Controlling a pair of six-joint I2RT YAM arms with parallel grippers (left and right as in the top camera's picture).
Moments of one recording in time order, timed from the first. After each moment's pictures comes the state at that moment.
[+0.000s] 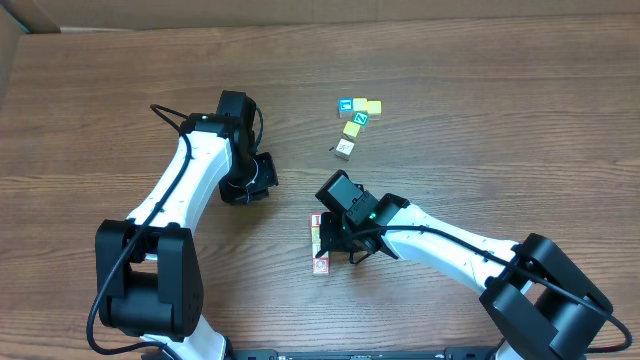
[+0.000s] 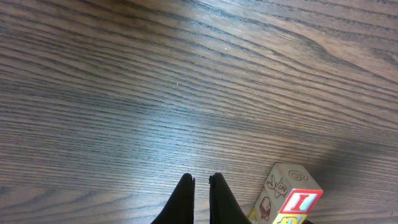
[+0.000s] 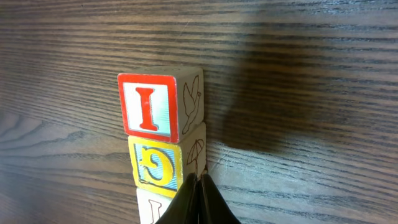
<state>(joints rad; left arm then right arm) -0.14 1.80 1.28 -1.03 0.15 -0.42 0.84 1.77 1.03 -0.47 -0.17 0.85</state>
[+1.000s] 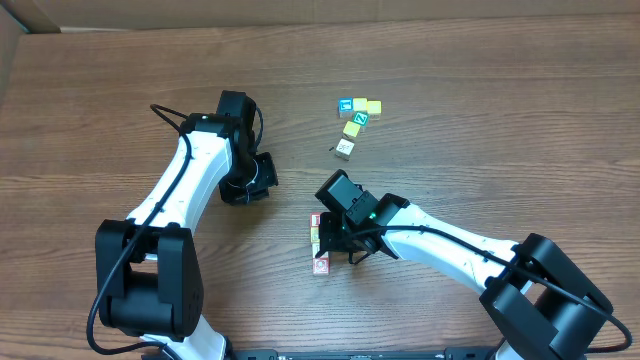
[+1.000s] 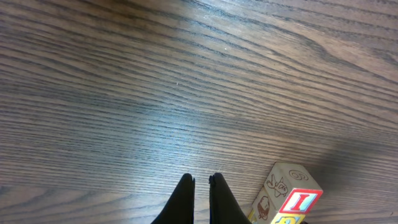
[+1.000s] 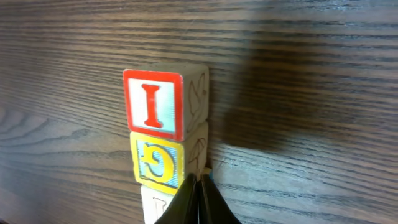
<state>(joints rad) -0.14 1.80 1.28 -1.03 0.15 -0.42 0.84 1.77 1.03 -0.47 -0.18 0.85</state>
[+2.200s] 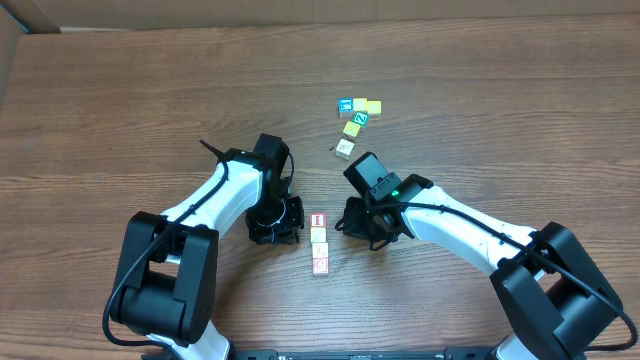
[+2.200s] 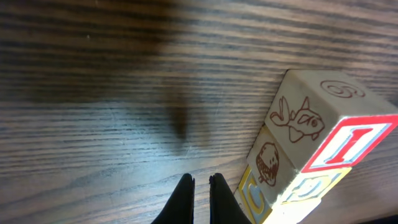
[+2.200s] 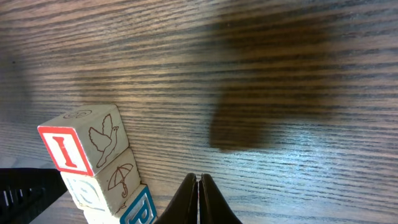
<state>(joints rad) -0.28 1.80 1.04 -0.94 0.32 -0.41 0.69 1.77 1.03 -0.57 -0.23 0.86</state>
